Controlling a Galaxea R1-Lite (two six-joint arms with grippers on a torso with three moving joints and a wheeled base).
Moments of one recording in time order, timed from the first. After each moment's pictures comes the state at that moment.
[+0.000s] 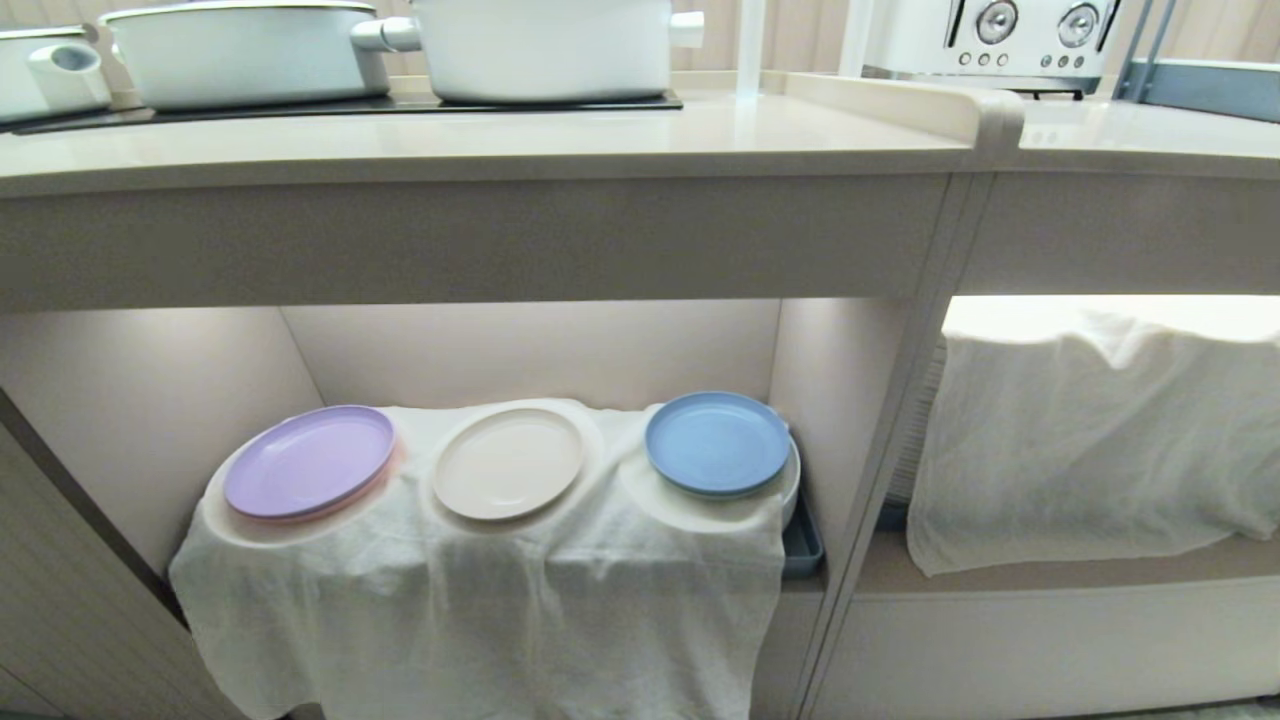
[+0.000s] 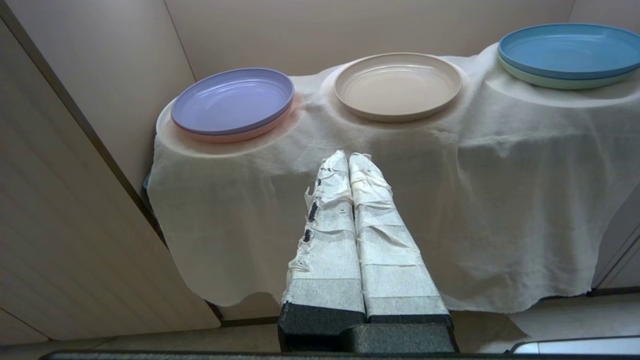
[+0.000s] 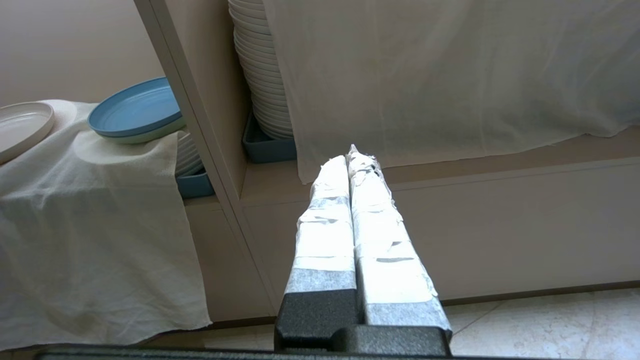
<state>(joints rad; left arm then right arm) 0.00 0.00 0.00 0.00 -0.03 0.11 0.00 0.00 0.00 -0.01 -0.06 0.10</state>
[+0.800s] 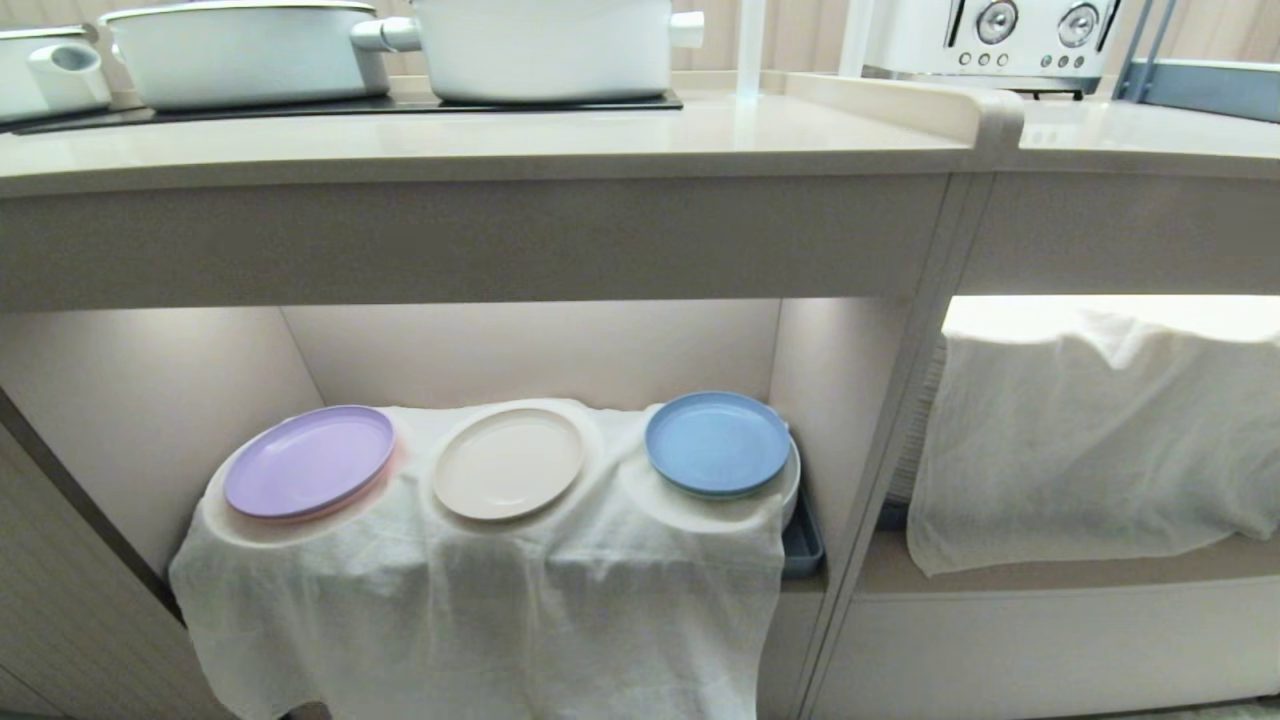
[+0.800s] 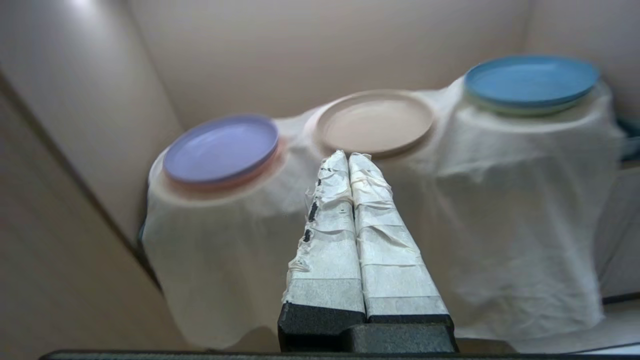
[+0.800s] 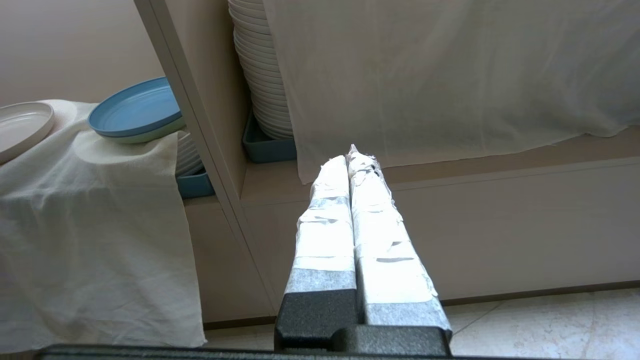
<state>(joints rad) 0.00 0.00 -0.05 -0.03 -0.11 0.14 0.00 0.00 0.00 -0.01 -0.06 0.10</state>
